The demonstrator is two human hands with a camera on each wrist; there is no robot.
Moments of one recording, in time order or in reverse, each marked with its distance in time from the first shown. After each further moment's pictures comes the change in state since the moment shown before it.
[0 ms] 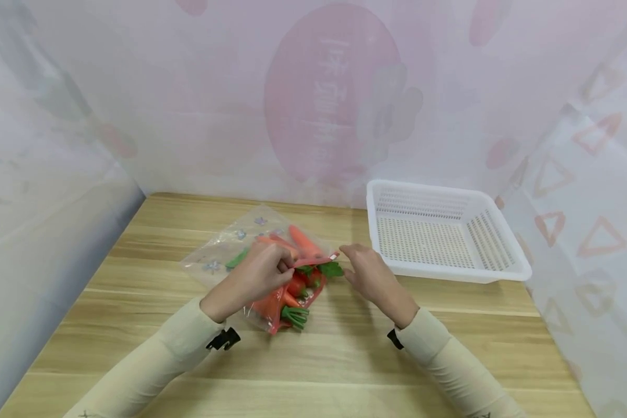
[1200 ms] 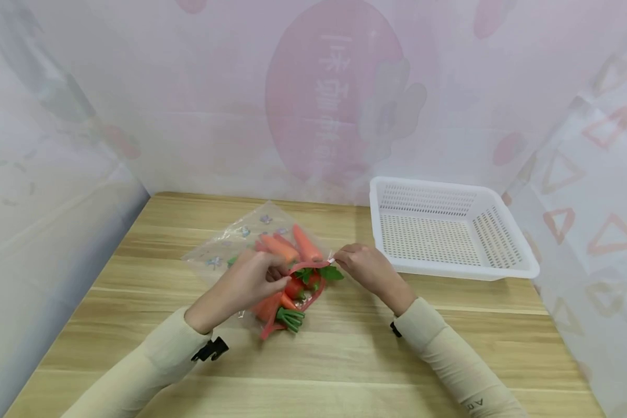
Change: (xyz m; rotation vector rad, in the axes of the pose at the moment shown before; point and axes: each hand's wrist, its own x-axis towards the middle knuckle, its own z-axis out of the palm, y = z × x) left_hand -0.022 -0.010 -0.004 -0.009 -0.011 0.005; right_hand 0.016 0.021 0.022 -0.212 0.232 -0.438
